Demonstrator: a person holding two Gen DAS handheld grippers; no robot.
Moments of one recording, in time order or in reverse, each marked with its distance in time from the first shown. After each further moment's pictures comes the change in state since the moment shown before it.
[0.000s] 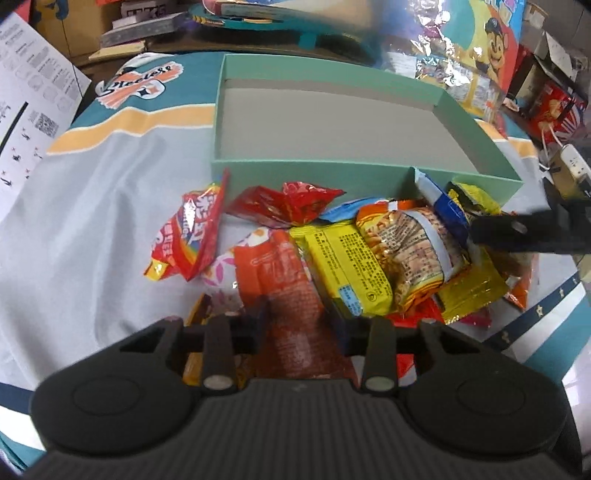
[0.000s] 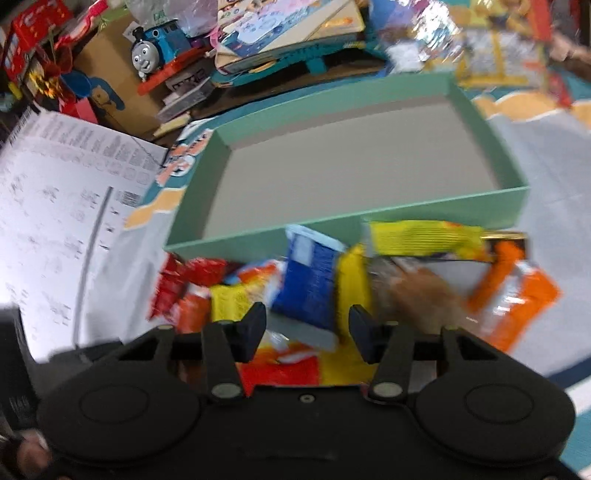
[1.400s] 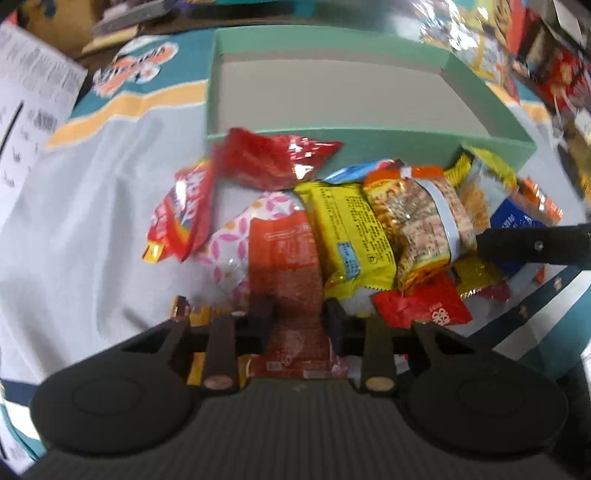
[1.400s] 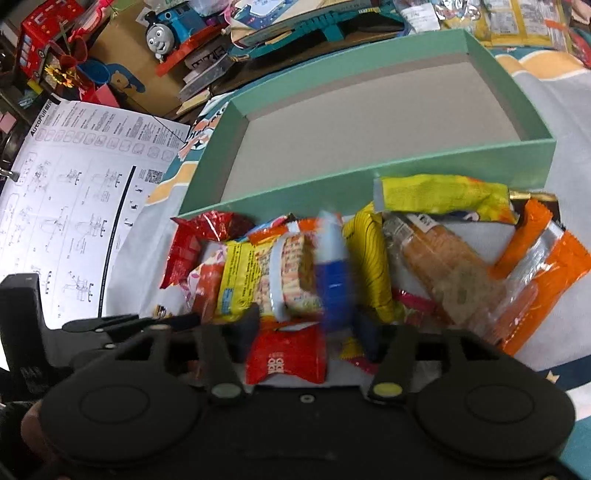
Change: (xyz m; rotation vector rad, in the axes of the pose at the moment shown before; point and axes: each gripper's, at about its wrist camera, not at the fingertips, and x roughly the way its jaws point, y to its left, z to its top) left arm 0.008 -0.011 -0.002 0.029 0.101 0.059; right arm 0.005 -0.024 -0.013 -0.011 0.063 0.095
